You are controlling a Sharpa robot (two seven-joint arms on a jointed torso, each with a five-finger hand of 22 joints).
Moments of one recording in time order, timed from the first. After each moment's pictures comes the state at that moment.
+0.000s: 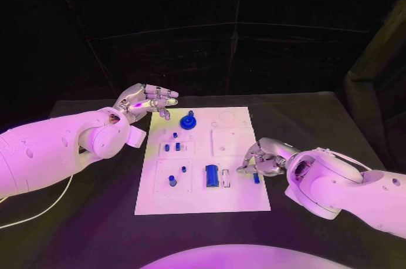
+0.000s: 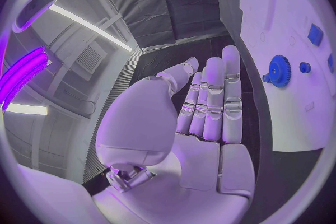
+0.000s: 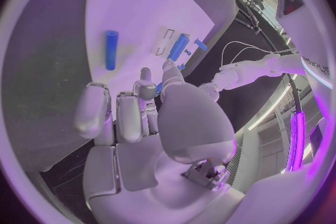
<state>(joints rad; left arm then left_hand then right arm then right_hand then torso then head) 1.26 -0.83 -0.13 1.37 -0.15 -0.13 0.38 1.31 -0.08 0.47 -0.12 0.06 0.95 0.20 0.17 0.07 0.98 0.12 0.43 0.09 1.15 0.03 0.97 0.47 0.17 1.19 0.12 0.52 0.73 1.02 -1.05 -0.04 1.93 -1.34 -0.38 -0.51 1.27 0.01 -0.17 0.15 0.21 0.94 0.08 0.42 0.34 1.27 0.00 1.08 0.98 1.47 -0.08 1.37 1.19 0.10 1.42 0.03 1.33 1.09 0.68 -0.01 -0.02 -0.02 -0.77</state>
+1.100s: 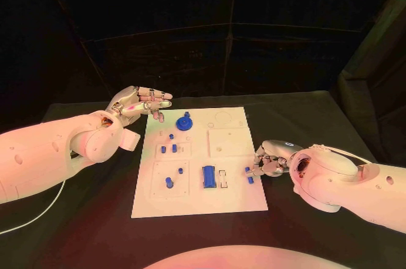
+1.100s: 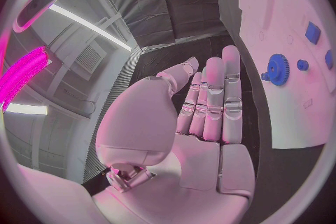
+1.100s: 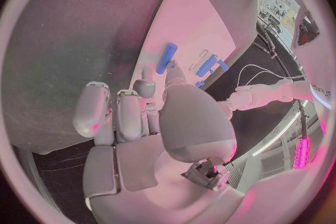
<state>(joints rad) 1.26 -0.84 -0.13 1.38 -0.15 -0.13 0.38 1.31 -0.08 0.47 -0.12 0.06 0.95 0.20 0.17 0.07 0.98 0.12 0.43 0.09 1.15 0.03 0.97 0.47 0.17 1.19 0.12 0.52 0.73 1.02 -1.05 -0.04 1.86 -1.50 -0.23 -0.59 1.25 0.01 -0.23 0.15 0.22 0.99 0.08 0.38 0.34 1.27 0.00 1.05 0.96 1.46 -0.08 1.35 1.16 0.10 1.41 0.03 1.32 1.08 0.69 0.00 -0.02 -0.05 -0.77</state>
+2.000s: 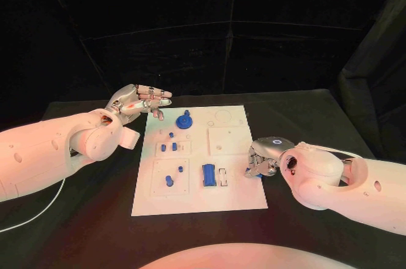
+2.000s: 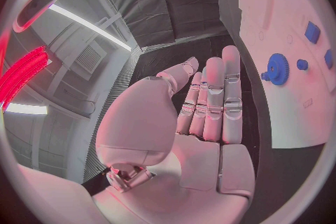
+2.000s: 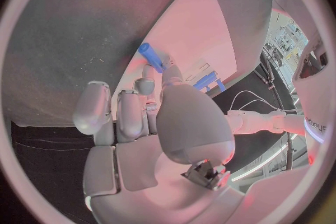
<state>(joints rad) 1.26 -0.84 -0.13 1.38 -0.15 -0.13 0.38 1.31 -0.08 0.47 -0.12 0.06 0.95 0.20 0.17 0.07 0.98 0.12 0.43 0.09 1.15 0.03 0.97 0.47 0.17 1.19 0.12 0.52 0.73 1.02 -0.99 -0.03 1.86 -1.75 -0.10 -0.62 1.32 0.01 -0.23 0.08 0.21 1.00 0.08 0.36 0.35 1.25 0.00 1.02 0.94 1.46 -0.08 1.33 1.14 0.10 1.41 0.04 1.31 1.06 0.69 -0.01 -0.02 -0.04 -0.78</state>
